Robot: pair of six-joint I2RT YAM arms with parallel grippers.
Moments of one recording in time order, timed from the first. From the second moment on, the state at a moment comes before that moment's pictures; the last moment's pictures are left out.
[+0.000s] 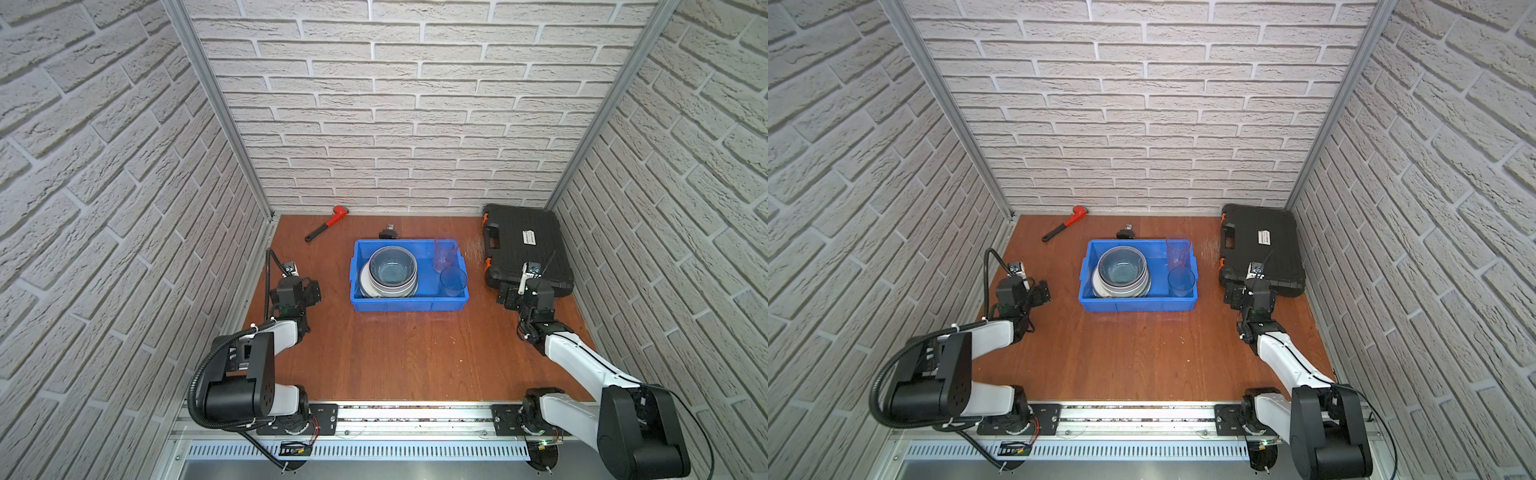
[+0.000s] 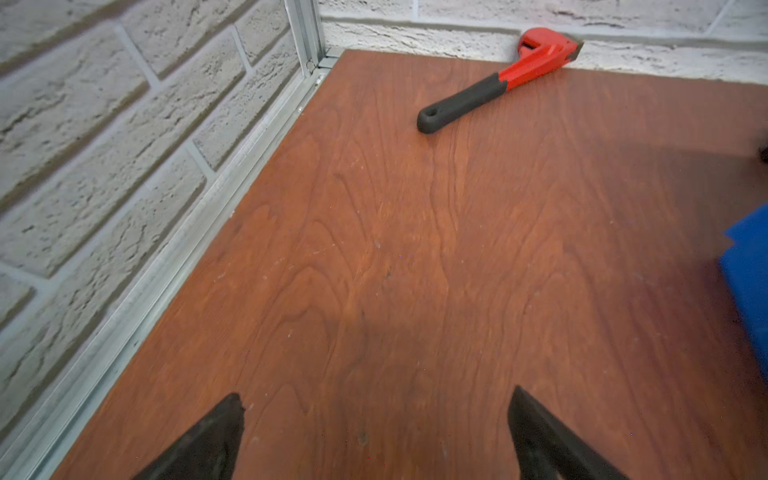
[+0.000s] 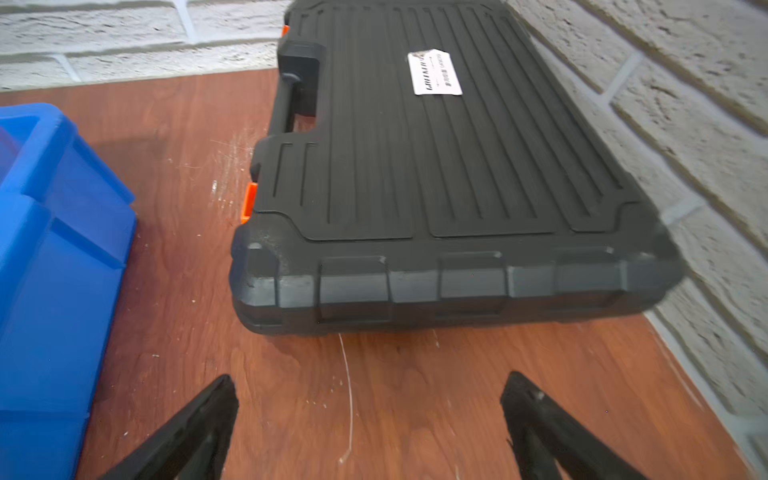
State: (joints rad) left arm 0.05 1.41 0.40 0.49 -0.21 -0.04; right arm -0.02 1.14 0.42 0.17 0.25 0.14
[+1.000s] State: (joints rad) left arm 0.06 1.57 0.35 0.81 -0.18 -0.01; right arm 0.00 1.48 0.32 0.74 0.04 0.05
